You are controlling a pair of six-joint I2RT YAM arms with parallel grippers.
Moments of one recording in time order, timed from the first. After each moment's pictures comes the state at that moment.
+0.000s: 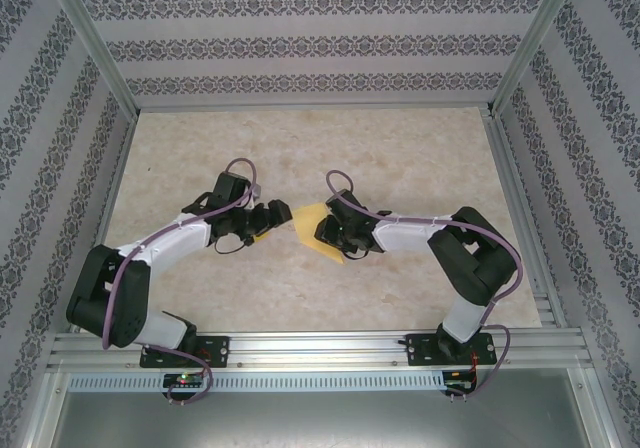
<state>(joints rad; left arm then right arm) -0.40 1.44 0.78 -0.27 0.48 -0.86 0.72 1.74 0.85 -0.08 -0.11 1.02</state>
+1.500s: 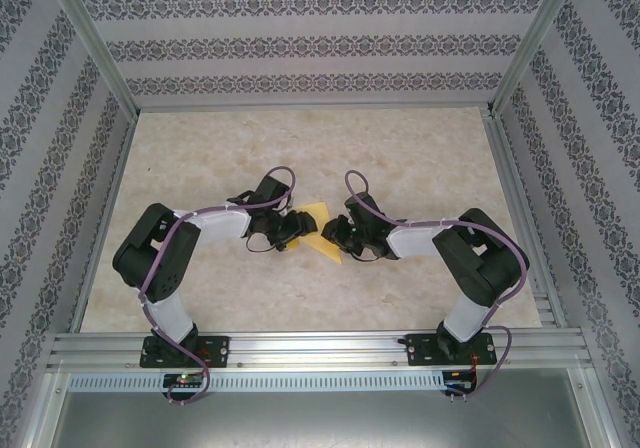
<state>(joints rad) -0.56 1.76 0.93 -0.21 0.48 -0.97 0.64 1.71 0.69 0.17 -0.27 1.08</state>
